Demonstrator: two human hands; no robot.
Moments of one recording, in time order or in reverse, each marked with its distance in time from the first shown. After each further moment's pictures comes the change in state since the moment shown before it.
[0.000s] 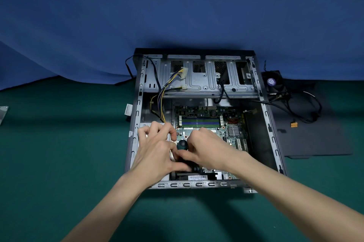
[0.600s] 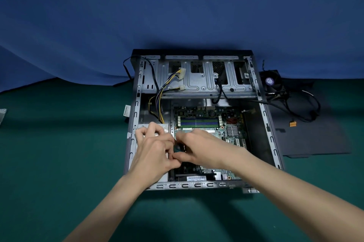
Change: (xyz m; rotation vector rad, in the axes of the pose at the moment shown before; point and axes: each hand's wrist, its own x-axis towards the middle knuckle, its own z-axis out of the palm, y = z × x) left_hand -0.001 -0.001 0.005 -0.107 0.111 -0.026; right_hand 0.004 0.000 -0.005 0.030 -0.085 -0.140
